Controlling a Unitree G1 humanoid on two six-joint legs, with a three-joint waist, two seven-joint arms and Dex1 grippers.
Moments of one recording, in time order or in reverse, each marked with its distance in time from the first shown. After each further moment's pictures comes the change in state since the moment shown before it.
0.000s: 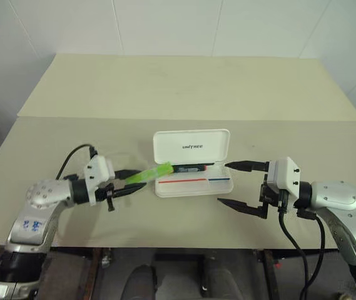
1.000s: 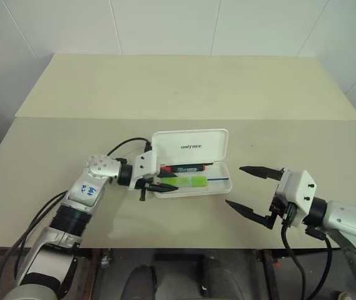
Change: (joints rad) left arm -0.351 -0.156 -0.307 0.368 0.174 -0.090 -0.156; right arm 0.218 -0.005 -0.101 -0.191 -0.008 0.024 -0.189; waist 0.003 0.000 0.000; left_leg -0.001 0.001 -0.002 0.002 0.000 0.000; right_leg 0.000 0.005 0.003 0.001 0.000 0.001
